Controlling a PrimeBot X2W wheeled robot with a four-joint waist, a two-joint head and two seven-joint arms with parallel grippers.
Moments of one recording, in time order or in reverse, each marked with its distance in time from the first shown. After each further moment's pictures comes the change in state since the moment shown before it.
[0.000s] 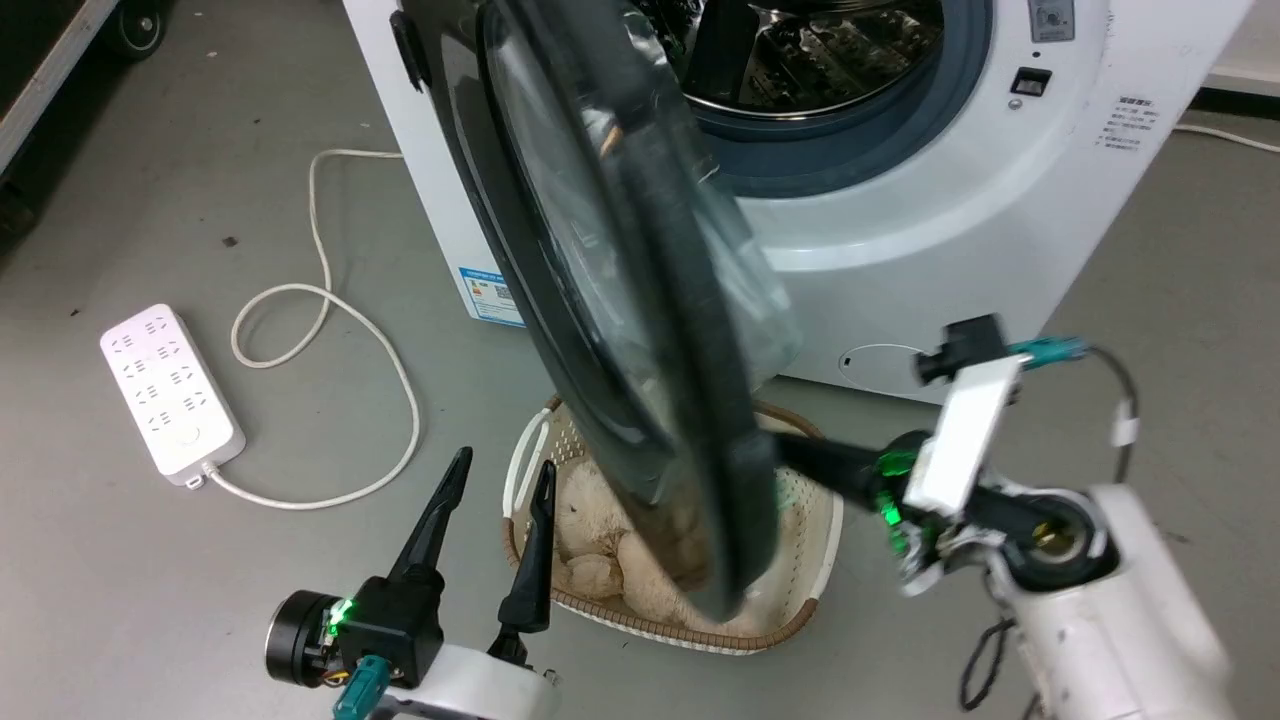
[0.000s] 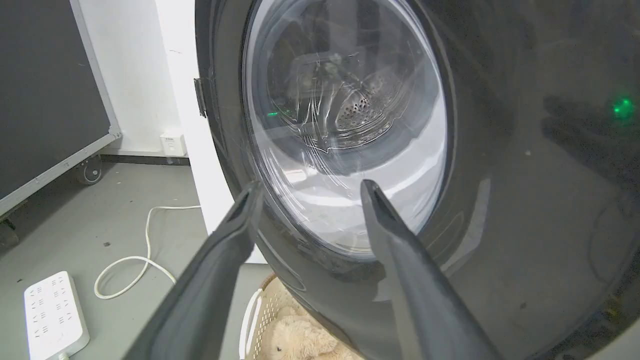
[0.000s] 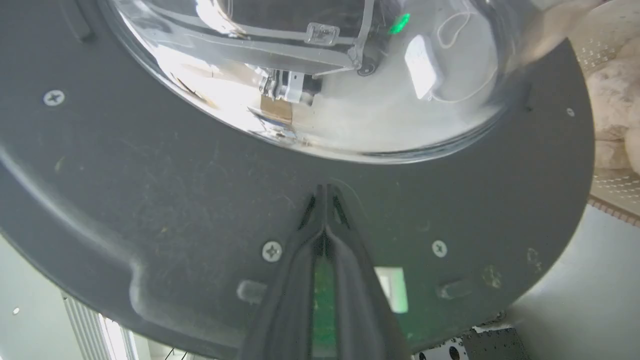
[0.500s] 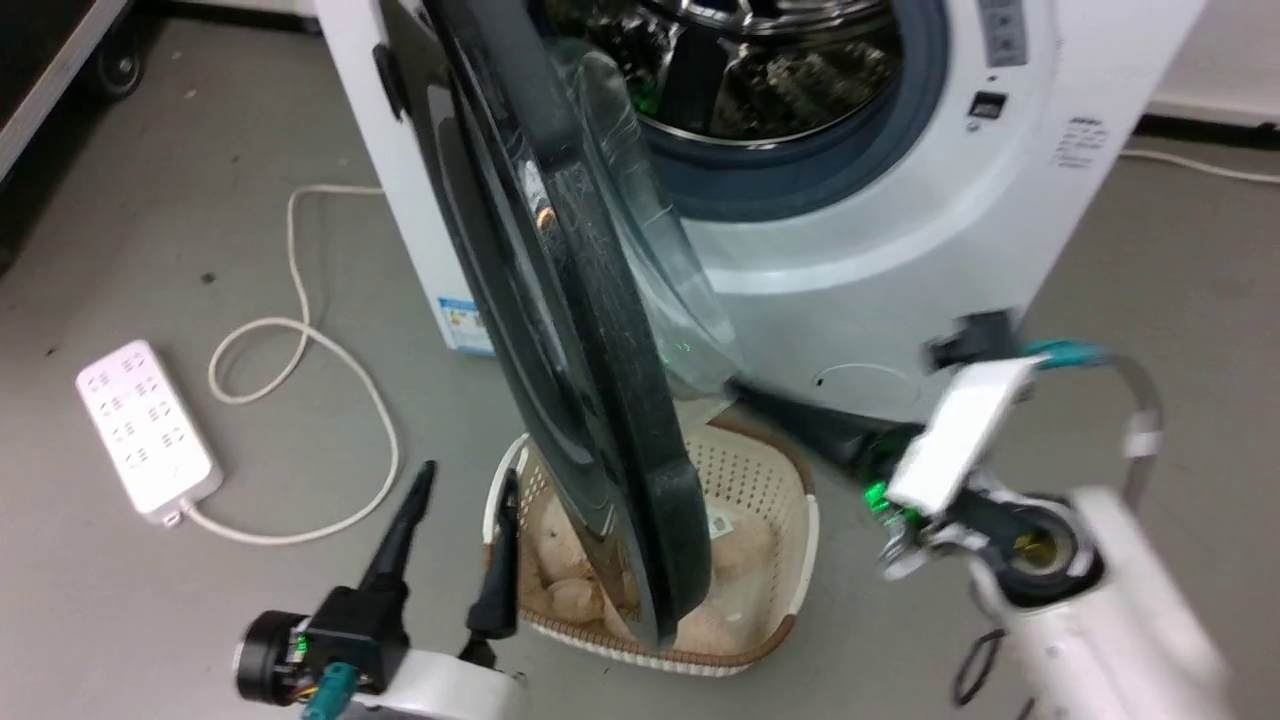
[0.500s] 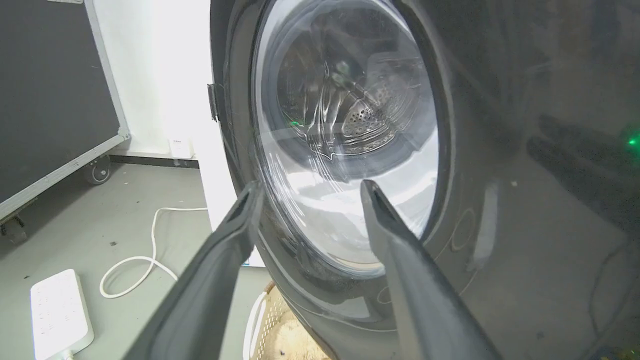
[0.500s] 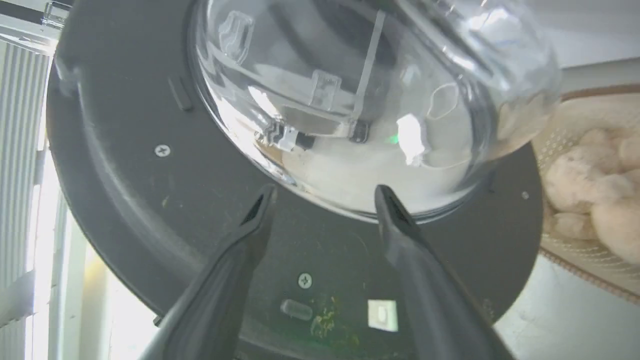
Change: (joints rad) left arm 0.022 0.000 0.048 0.008 -0.012 0.000 0.000; right arm 0.021 -0.014 0.084 -0.065 -0.015 0.000 -0.223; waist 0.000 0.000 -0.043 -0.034
